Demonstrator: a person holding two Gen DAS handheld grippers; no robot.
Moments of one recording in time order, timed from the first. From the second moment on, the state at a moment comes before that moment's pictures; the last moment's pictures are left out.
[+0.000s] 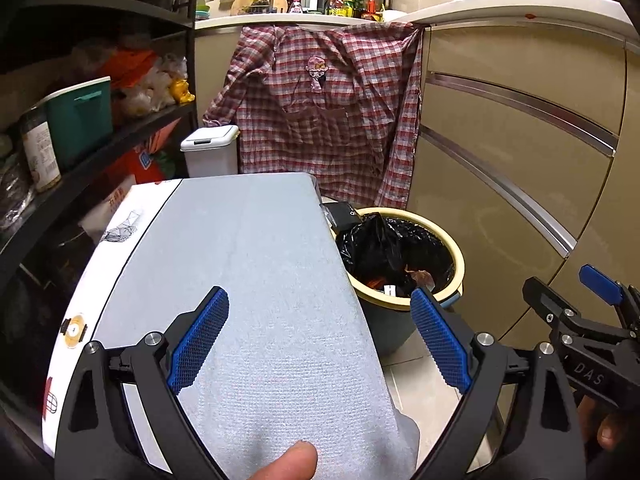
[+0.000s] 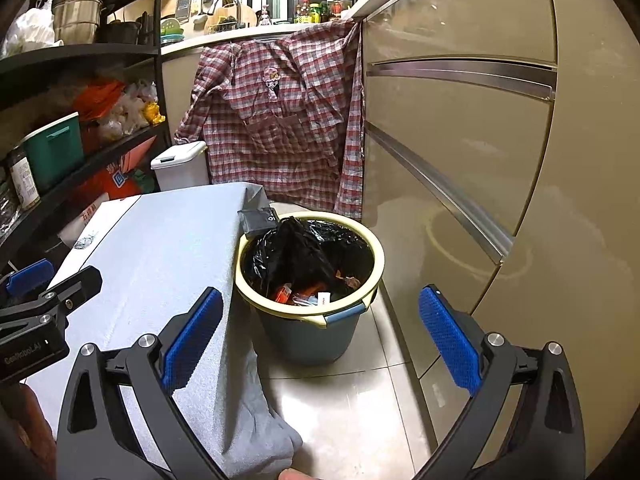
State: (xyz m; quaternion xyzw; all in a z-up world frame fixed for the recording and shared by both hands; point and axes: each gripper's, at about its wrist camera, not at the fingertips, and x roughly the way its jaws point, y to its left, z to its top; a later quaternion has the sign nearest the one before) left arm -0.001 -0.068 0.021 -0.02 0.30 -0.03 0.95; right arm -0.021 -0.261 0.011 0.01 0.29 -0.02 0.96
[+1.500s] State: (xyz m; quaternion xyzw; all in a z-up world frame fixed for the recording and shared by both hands) left arm -0.002 -0.067 0.021 -0.02 0.29 -0.03 0.96; right arm -0.019 -0.262 0.013 0.00 0.28 -0.02 0.96
